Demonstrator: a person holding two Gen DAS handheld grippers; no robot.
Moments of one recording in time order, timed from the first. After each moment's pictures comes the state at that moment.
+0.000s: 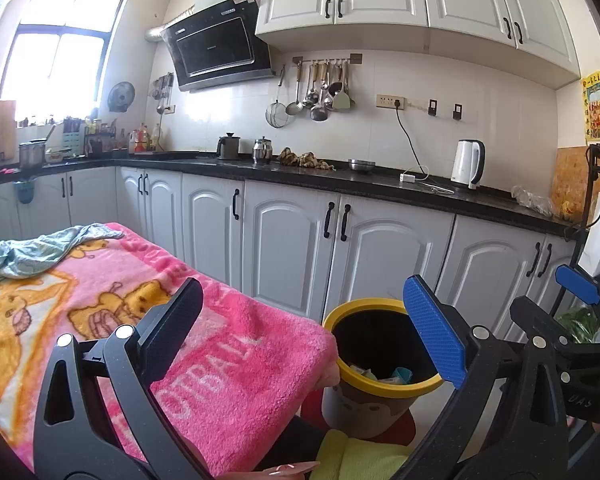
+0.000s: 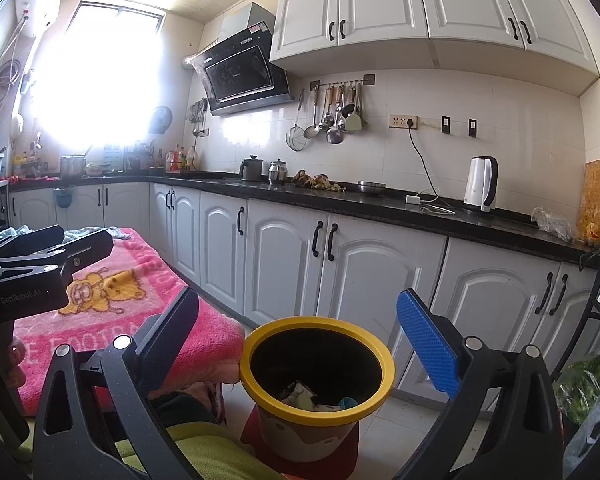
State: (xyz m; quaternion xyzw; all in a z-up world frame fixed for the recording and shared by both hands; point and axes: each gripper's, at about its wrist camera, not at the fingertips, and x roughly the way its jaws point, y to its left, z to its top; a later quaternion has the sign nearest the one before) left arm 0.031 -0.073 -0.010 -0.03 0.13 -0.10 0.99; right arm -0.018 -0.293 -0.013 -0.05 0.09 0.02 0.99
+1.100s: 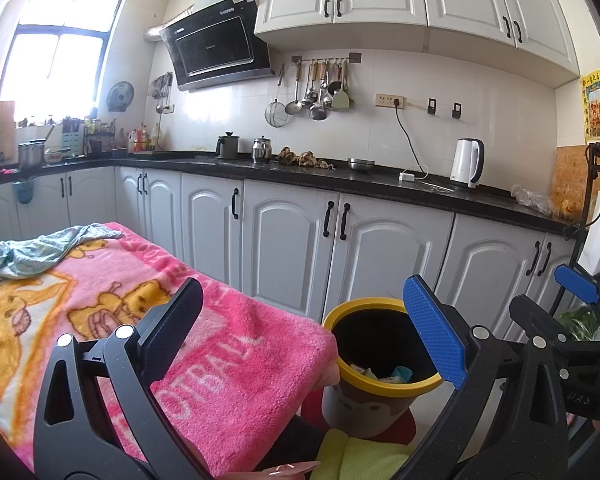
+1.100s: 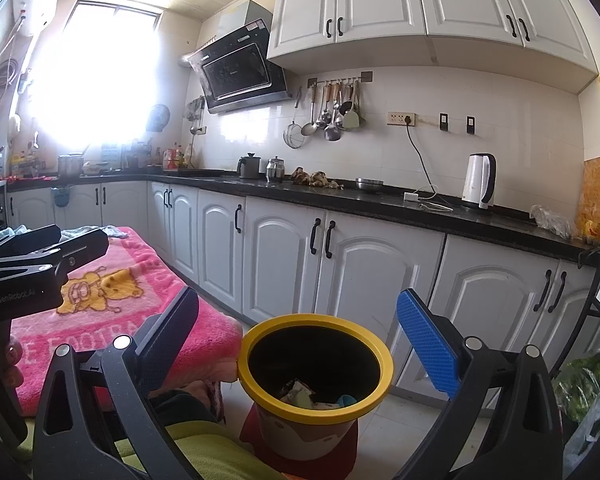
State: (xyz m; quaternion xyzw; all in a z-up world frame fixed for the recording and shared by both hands) left arm 0.033 -0.073 -0.006 -0.03 0.13 -0.10 0.99; right arm -0.017 -0.293 -0.013 -0.04 0.09 0.02 0.99
